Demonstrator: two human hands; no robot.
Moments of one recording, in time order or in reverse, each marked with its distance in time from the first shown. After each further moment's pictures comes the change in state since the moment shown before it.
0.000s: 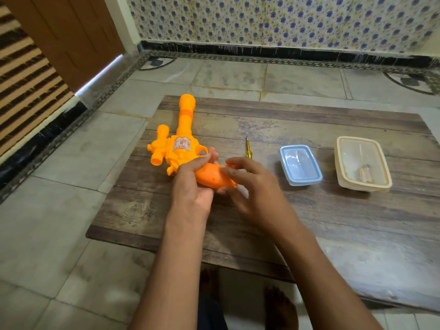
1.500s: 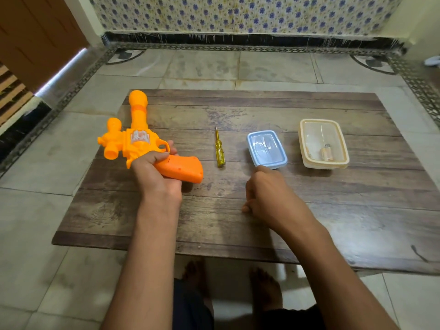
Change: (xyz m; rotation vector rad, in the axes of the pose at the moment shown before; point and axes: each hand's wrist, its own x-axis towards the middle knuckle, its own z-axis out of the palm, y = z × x) left_hand -0.007 -0.001 0.008 0.031 0.106 0.232; right_hand -0.036 -0.001 -0.066 -0.329 -0.413 0.507
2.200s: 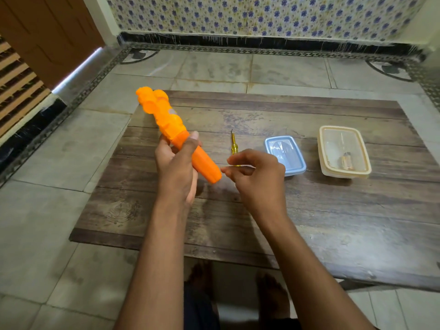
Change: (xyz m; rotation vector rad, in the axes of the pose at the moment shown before) left_hand 0.008 0.002 0.004 0.313 -0.233 0.272; right_hand 0.038 -0.049 0.026 0.851 0.476 0.054
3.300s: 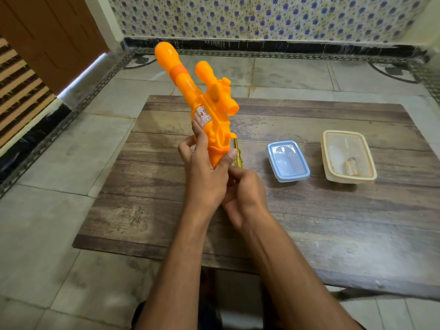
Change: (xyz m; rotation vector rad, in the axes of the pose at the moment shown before) left_hand -0.021 -0.010 0.015 0.774 -0.190 0.289; right_hand 0.007 -0.002 0.039 1.059 -0.119 0.685
